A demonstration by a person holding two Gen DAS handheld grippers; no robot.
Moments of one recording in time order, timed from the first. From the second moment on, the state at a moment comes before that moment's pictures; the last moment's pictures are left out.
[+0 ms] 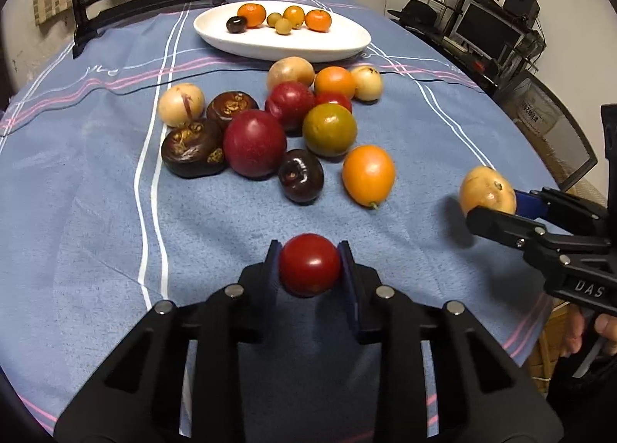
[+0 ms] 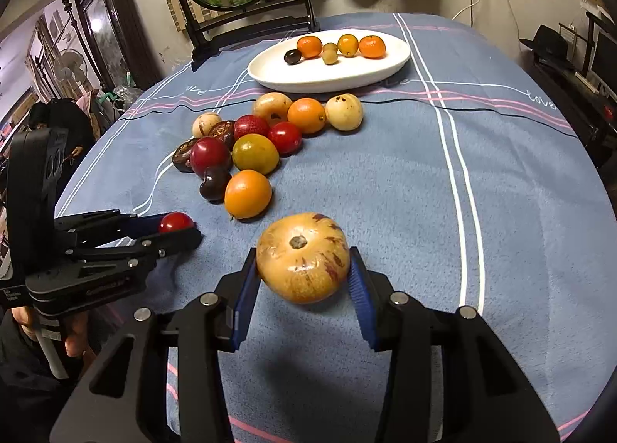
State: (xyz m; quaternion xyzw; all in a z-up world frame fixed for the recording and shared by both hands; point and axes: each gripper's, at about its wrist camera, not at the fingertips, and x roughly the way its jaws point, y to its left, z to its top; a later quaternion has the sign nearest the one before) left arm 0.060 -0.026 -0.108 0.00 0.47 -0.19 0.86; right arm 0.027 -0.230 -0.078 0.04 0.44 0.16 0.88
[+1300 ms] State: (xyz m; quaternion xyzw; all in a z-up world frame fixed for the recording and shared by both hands) left arm 0.136 0.011 -0.036 -0.02 0.44 -0.18 0.88; right arm 0.096 -0.205 -0.033 0.01 0.43 0.22 0.88
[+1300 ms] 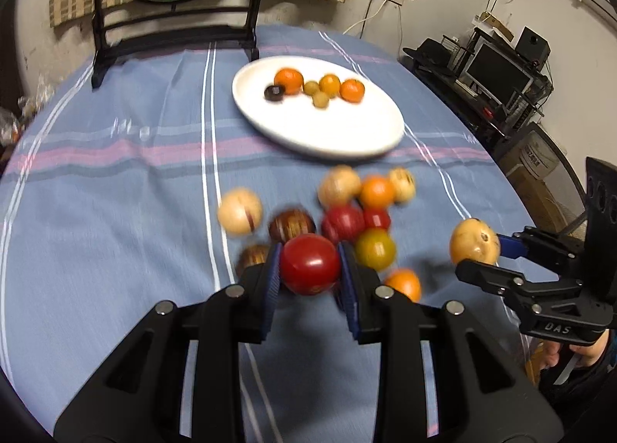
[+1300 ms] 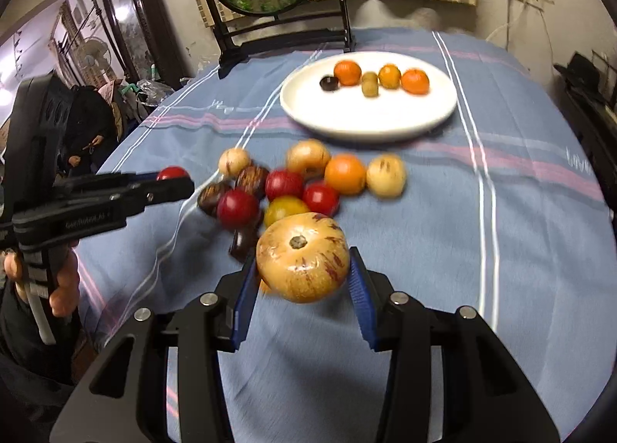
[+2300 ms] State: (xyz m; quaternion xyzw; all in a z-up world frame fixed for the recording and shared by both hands) left arm 0.386 -0.068 -0.059 -0.01 0.48 -0.18 0.86; right arm 0.336 -0.214 -0.080 -0.03 0.48 0.12 0.87
